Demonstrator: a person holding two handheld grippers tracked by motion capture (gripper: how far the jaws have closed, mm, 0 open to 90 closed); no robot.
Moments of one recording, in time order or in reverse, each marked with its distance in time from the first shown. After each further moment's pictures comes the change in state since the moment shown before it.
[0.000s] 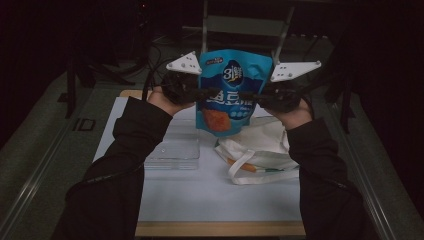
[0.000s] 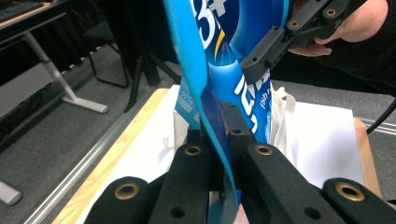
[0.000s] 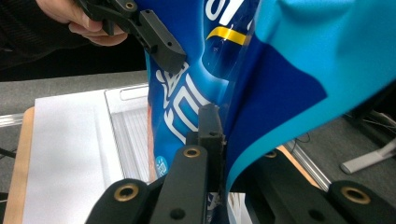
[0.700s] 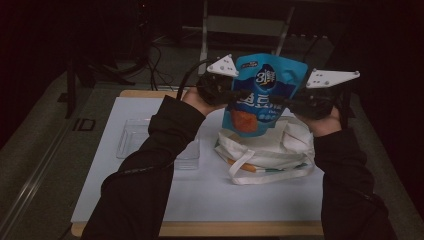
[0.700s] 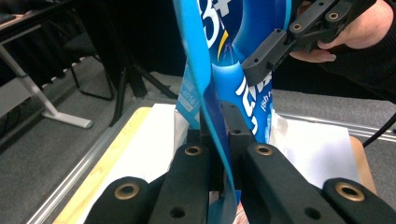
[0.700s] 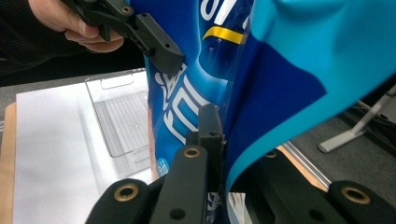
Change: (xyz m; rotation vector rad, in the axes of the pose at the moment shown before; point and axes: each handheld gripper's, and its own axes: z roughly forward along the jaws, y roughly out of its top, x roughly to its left) left arm -0.016 0.026 0.062 -0.025 -0.050 0.021; right arm -0.017 -0.039 -0.058 -0.010 -0.088 0.054
